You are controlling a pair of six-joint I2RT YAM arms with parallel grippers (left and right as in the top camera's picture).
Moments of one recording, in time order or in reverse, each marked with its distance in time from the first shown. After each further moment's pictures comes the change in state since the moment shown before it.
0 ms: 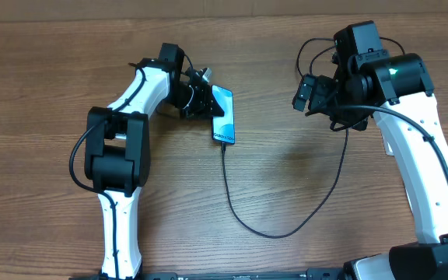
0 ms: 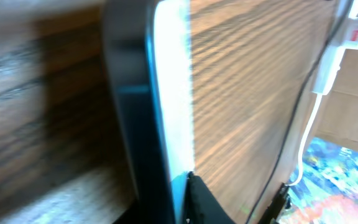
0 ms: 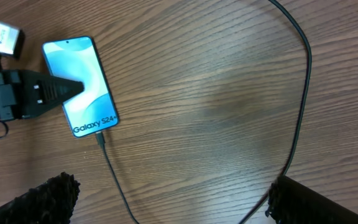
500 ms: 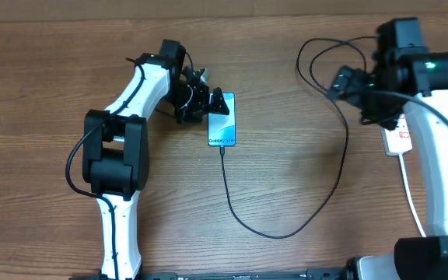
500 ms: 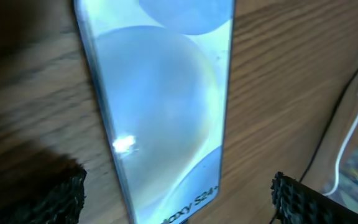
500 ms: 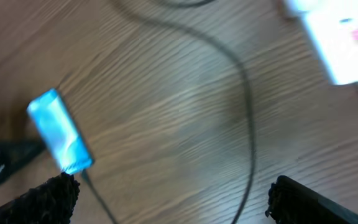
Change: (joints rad) left arm -0.004 -0.037 0.022 -0.095 -0.163 0.004; right arm -0.187 0.002 0.000 -0.007 0.021 -0.001
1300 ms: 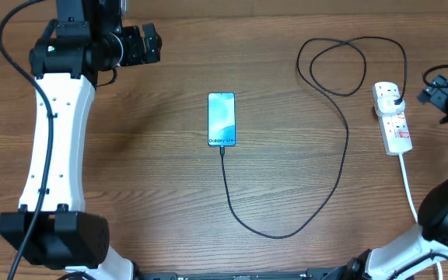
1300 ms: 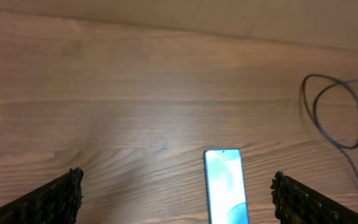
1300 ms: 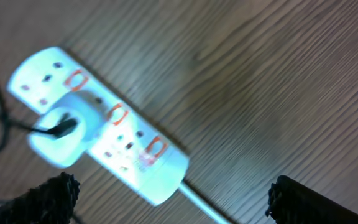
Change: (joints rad) left arm 0.181 -0.546 0.065 0.049 -0.406 0.000; right arm -0.530 0.266 -0.002 0.223 0.186 -0.221
